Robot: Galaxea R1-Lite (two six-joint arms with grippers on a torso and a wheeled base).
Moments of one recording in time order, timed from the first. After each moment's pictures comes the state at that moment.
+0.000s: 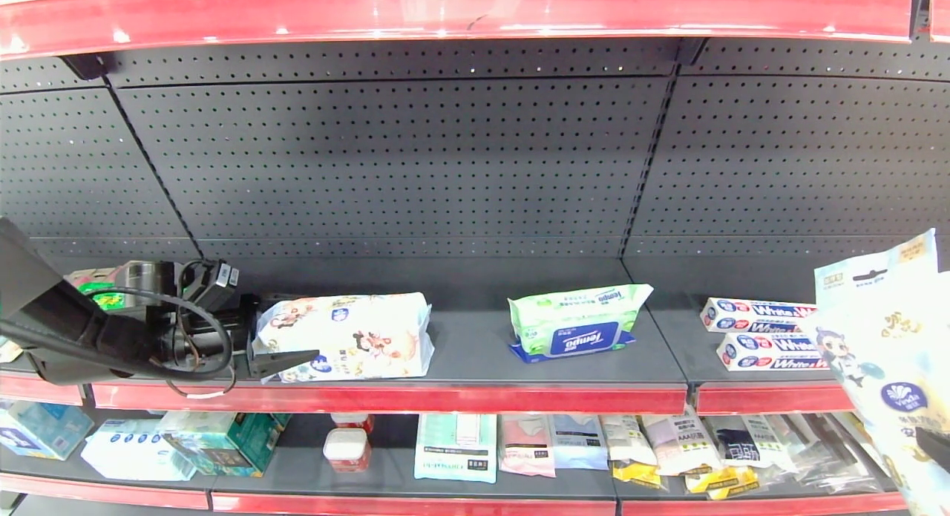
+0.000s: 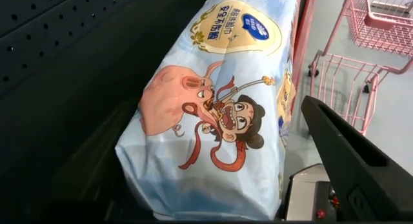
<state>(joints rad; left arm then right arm) 0.21 2.18 -0.91 -0.54 -1.31 0.81 -0.04 0.71 -0.36 0.05 -0.04 -0.18</state>
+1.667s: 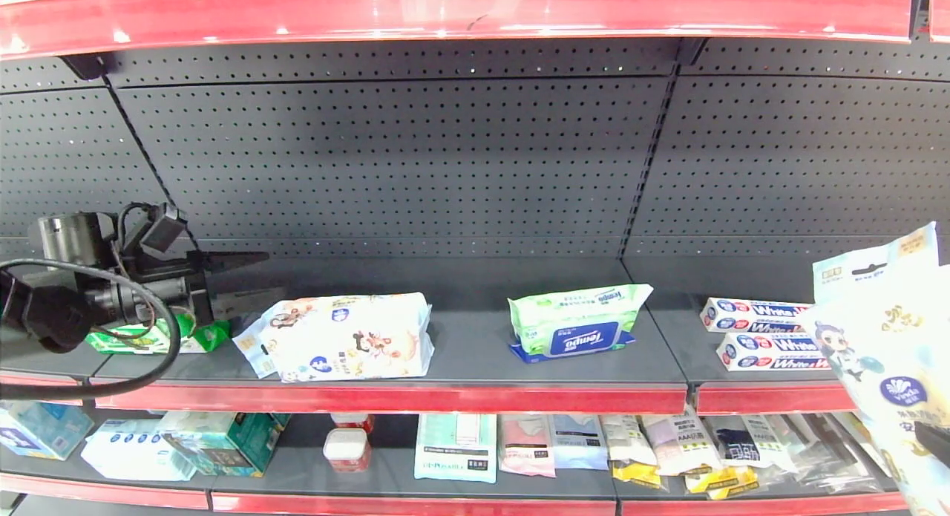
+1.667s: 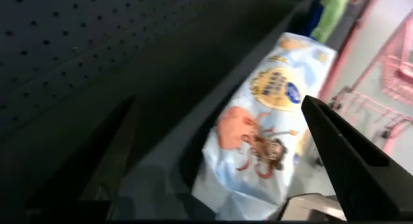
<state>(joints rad) 0.29 2.02 -0.95 -0.61 -1.17 0.44 -0.03 0.71 -0.37 0.05 -0.03 -0.17</state>
